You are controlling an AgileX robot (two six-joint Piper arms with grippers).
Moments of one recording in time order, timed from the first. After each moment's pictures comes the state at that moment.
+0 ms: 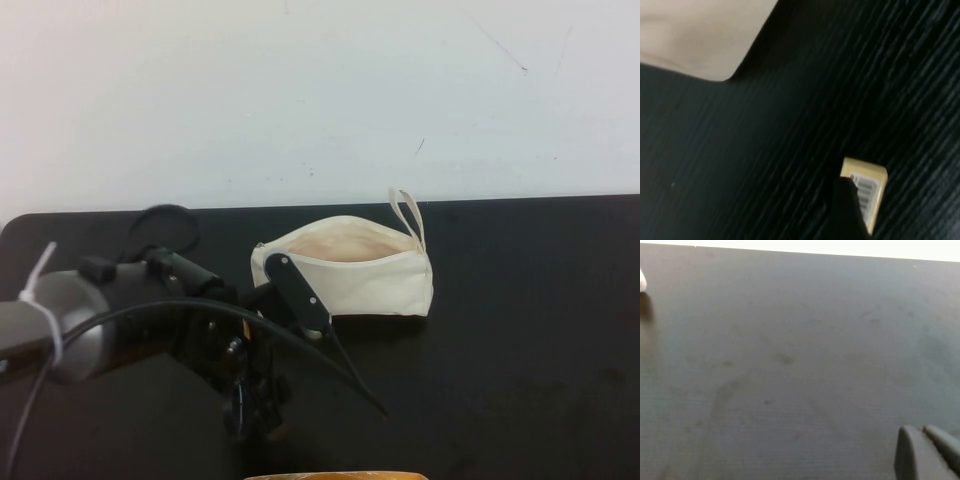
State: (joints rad) right arm -0.05 -0.01 0.02 0.00 0.44 -0.08; left arm -0.54 1.74 -1.04 0.06 0.54 0.41
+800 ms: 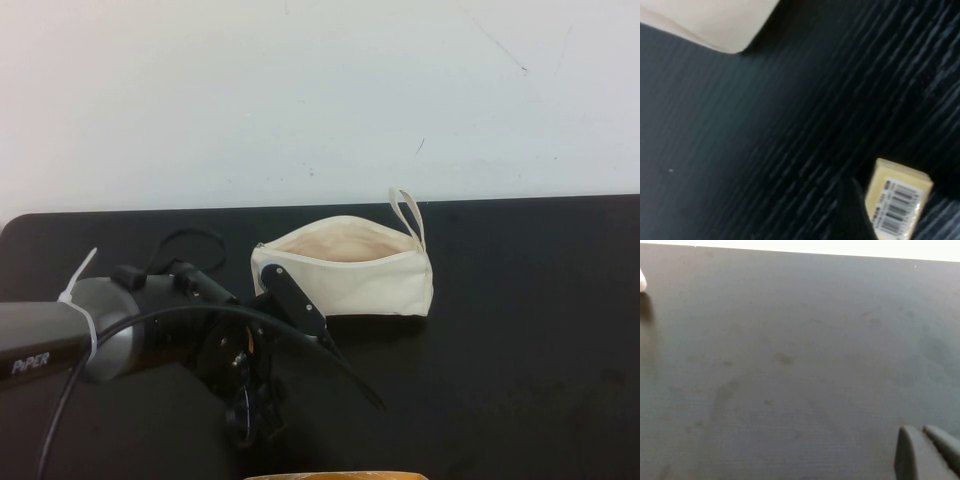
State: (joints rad) right arm -0.05 -0.01 0.02 0.00 0.44 -0.08; left arm -0.54 1.83 -1.04 0.19 0.49 0.23
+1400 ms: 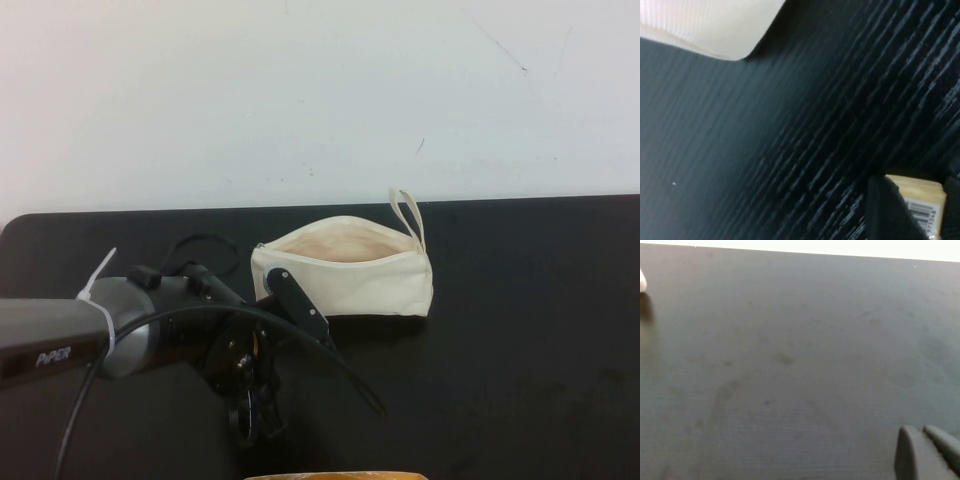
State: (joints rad) right arm -0.05 -0.01 0.02 0.00 0.44 -0.08; left arm -0.54 1.88 -1.06 0.24 0.50 0.21
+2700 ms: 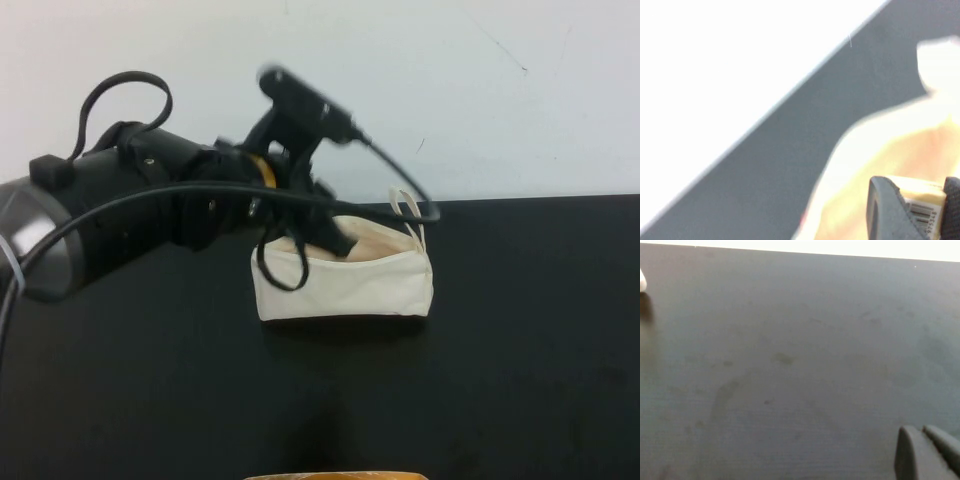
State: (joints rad) right arm -0.05 -0.01 0.02 0.00 0.44 -0.08; left arm -0.54 1.69 -1.33 0.03 0.38 0.21
